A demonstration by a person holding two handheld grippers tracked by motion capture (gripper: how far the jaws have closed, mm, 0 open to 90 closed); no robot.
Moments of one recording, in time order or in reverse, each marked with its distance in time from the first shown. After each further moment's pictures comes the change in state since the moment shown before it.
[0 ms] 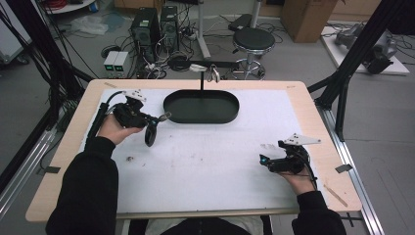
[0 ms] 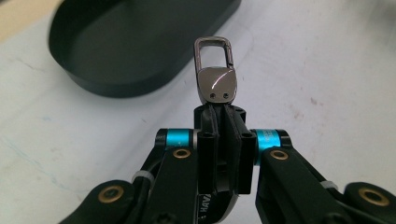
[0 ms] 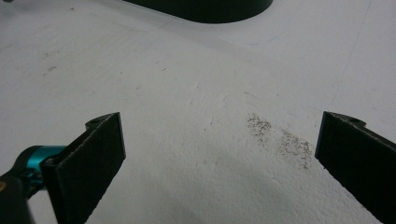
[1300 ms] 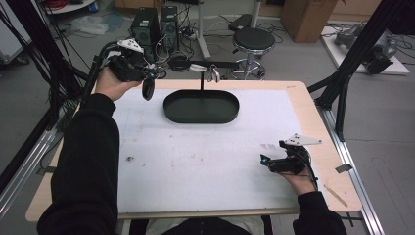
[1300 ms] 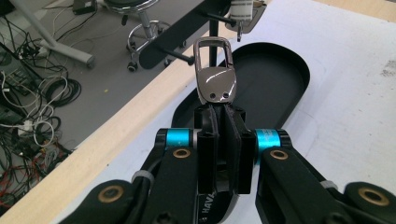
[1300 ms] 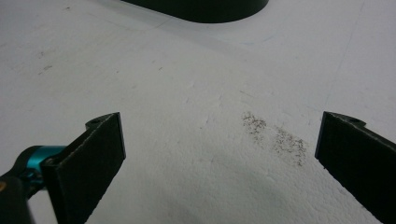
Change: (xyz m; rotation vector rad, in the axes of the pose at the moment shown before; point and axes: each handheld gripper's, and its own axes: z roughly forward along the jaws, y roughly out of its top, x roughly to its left) left arm 0.040 0.102 -0.033 -0.096 0.194 0.092; right arm 0.000 -0.001 -0.002 0.000 -0.013 0.000
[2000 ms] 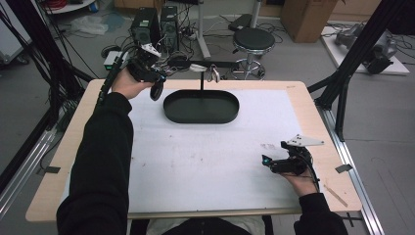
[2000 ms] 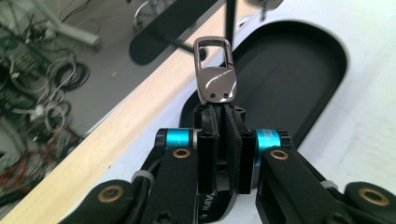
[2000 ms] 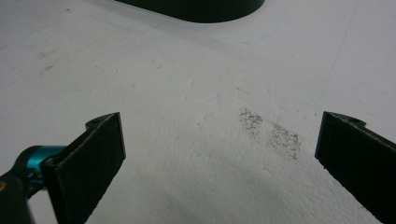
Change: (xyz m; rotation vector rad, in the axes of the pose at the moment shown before) left arm 0.001 0.002 0.051 0.117 0.069 0.011; right arm -0.002 -0.002 -0.005 -0.006 -0.002 0.011
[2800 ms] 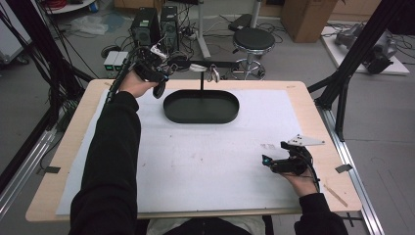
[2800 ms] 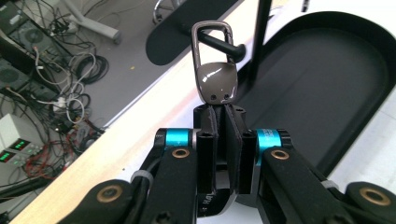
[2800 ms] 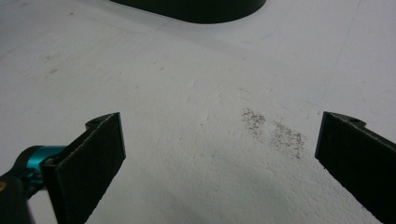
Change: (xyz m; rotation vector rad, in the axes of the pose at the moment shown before) left arm 0.006 0.001 0.027 0.006 0.072 -0.001; right arm 0.000 0.000 -0.001 -0.001 0.010 0.019
